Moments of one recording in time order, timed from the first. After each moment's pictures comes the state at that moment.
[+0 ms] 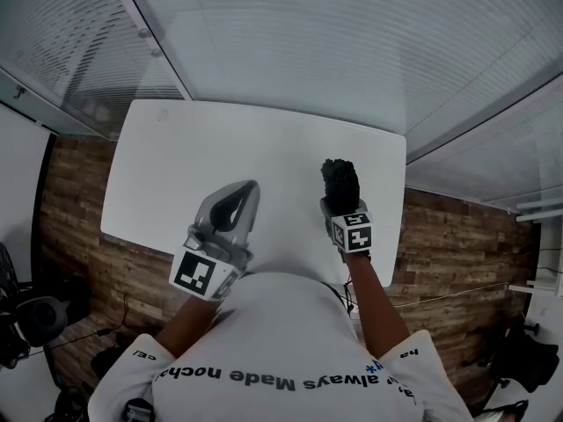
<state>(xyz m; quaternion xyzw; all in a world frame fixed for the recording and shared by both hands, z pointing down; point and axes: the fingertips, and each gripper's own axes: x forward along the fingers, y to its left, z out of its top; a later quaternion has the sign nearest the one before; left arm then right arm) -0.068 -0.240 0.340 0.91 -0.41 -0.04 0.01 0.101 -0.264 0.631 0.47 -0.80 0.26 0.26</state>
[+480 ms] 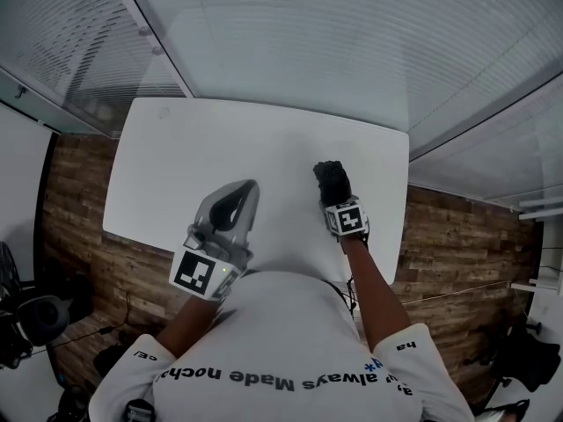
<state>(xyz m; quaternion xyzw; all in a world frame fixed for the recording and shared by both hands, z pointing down) -0.070 -0.239 0.345 0.91 -0.41 -0.04 0.01 0.103 -0.263 0.720 0.43 -0.76 0.32 0.36</state>
